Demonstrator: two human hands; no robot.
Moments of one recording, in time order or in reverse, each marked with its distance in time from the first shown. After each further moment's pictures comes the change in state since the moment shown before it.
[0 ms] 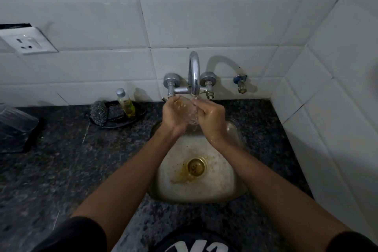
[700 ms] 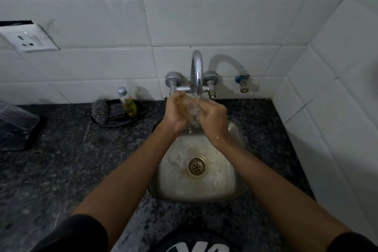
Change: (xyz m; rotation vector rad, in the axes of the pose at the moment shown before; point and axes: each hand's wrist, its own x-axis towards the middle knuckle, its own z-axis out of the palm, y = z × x) left_hand 0.006 0.009 0.004 0.025 -0.053 -0.051; right_hand 0.002 -0.003 0.001 -0.092 0.012 0.008
